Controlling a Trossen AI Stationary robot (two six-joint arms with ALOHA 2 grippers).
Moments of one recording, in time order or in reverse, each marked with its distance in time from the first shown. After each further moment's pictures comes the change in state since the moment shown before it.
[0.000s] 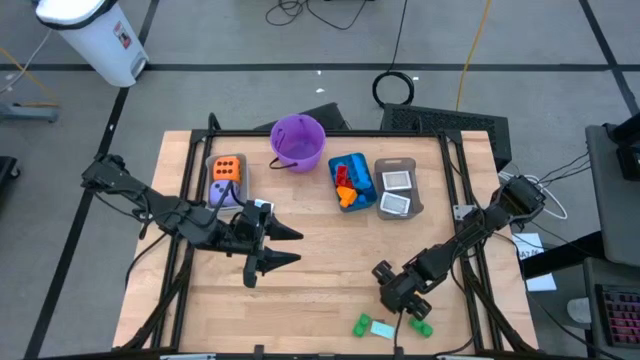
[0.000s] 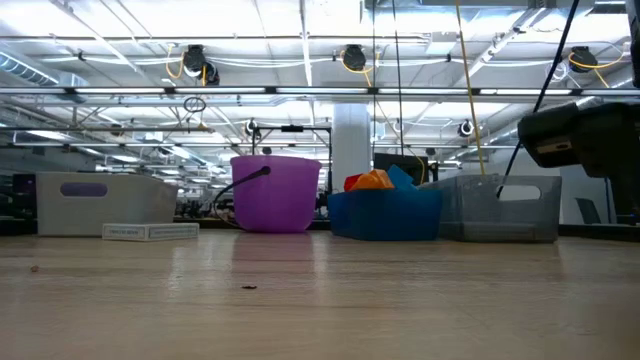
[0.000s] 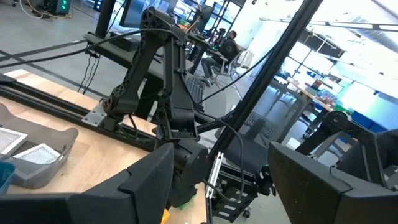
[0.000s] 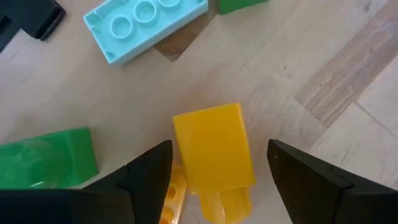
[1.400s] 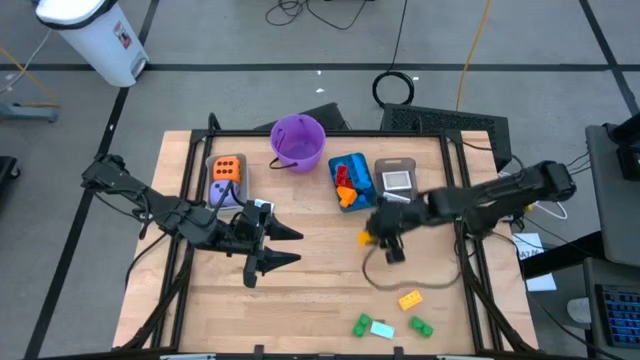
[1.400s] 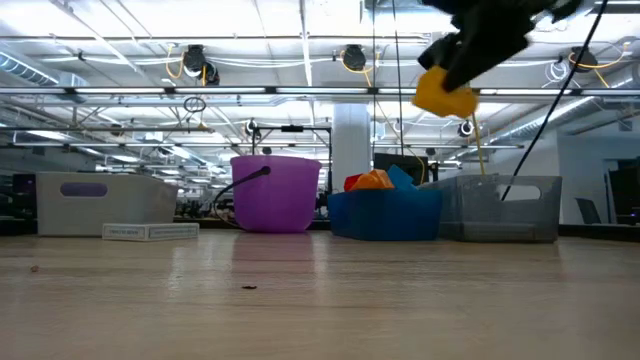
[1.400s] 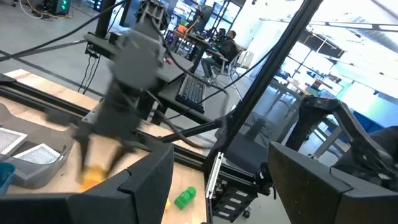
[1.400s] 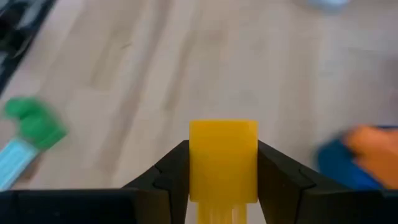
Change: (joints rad) left arm 0.000 0.000 0.000 0.000 0.000 0.000; right arm -0.442 -0.362 0.072 -0.103 0.104 0.040
